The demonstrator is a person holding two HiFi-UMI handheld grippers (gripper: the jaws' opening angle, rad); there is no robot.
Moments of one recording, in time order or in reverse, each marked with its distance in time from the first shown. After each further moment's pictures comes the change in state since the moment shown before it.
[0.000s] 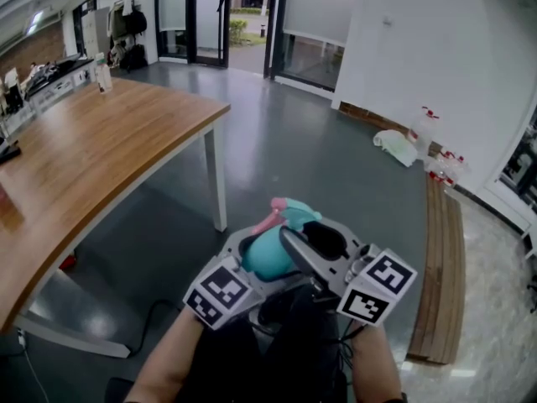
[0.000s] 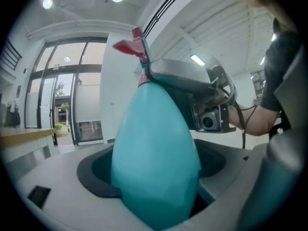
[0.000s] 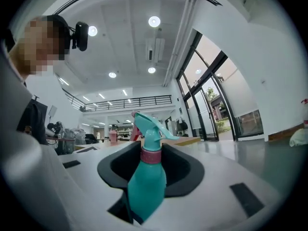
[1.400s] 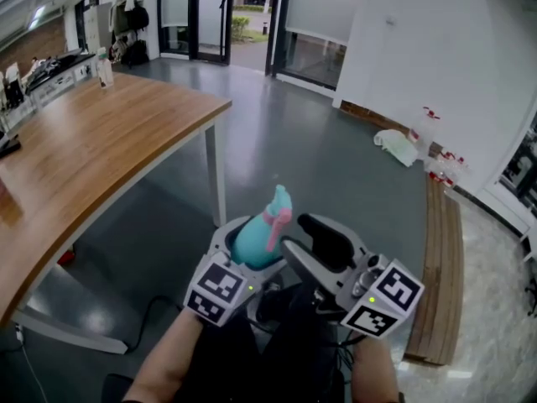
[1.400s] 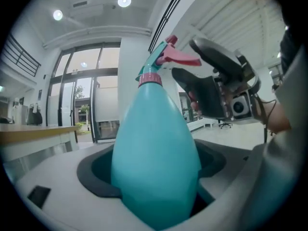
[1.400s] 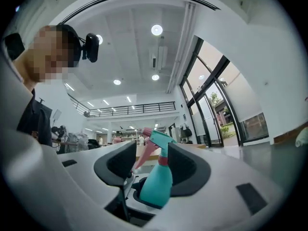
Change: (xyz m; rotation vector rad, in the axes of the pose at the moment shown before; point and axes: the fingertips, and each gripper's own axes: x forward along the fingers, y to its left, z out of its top) left arm -0.012 0.038 -0.012 -0.048 -0.004 0.223; right arm -0.013 0.024 0.016 -0.009 -0.085 0.041
